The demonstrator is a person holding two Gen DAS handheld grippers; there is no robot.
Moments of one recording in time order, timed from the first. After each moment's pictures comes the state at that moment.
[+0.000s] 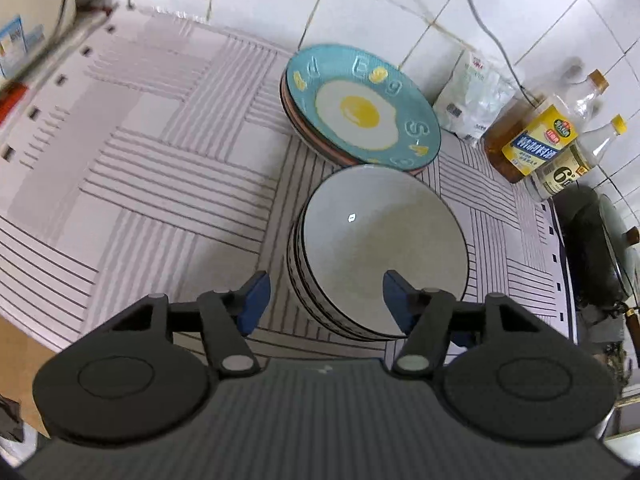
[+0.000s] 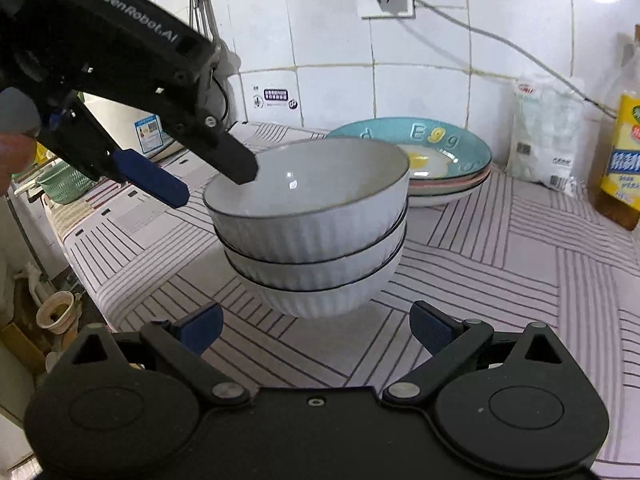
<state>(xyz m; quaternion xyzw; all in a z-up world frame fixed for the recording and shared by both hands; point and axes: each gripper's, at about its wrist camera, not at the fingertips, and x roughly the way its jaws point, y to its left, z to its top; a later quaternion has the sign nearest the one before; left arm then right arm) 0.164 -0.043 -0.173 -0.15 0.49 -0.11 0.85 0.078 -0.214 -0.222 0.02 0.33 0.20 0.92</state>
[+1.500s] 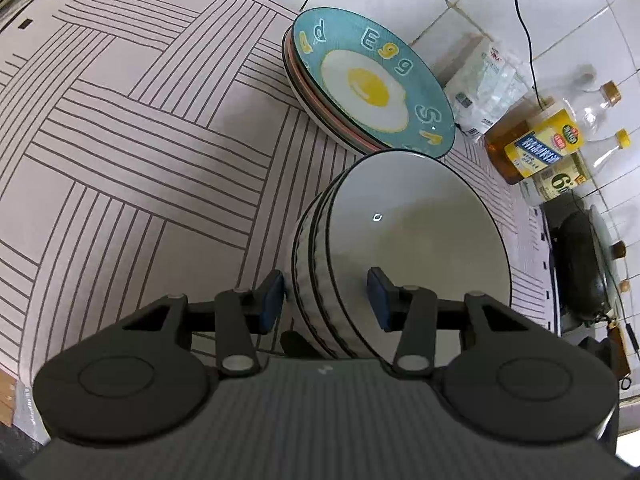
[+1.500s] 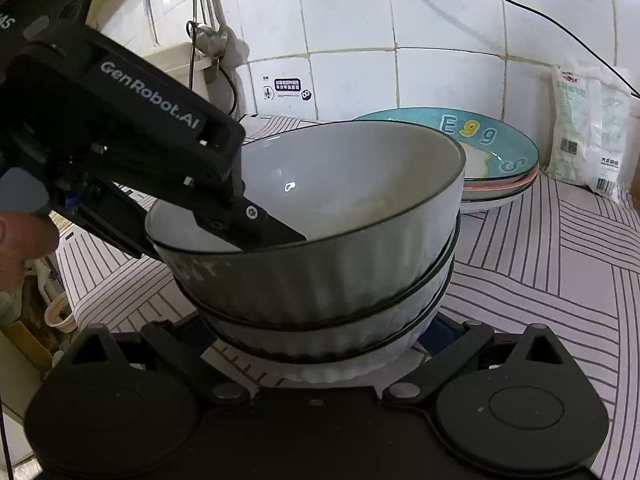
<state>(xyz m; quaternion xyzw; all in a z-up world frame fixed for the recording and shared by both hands) 0.191 -0.038 -0.219 -0.20 0.51 -0.14 0.83 0.123 -0.197 -0.240 0.02 0.33 0.23 0.92</state>
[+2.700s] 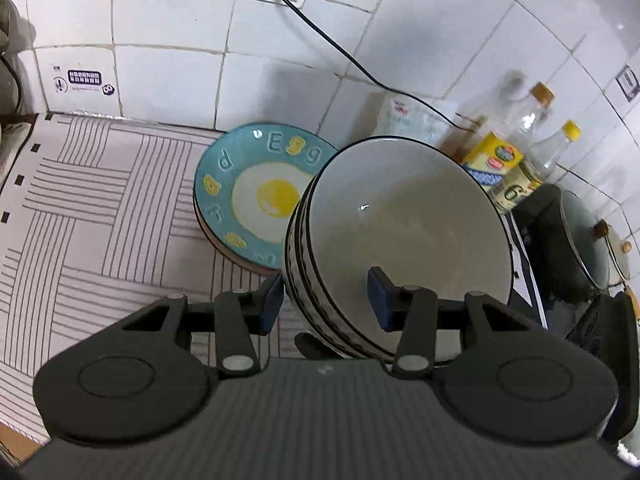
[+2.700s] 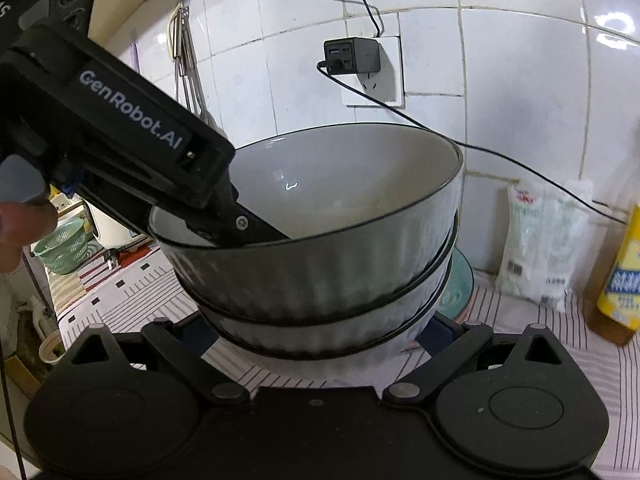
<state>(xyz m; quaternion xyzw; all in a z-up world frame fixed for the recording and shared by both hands) 0.234 -0.093 -0.089 -0.08 0.46 -0.18 0.86 0.159 -0.246 -0.142 0.02 0.27 0.22 0.94</state>
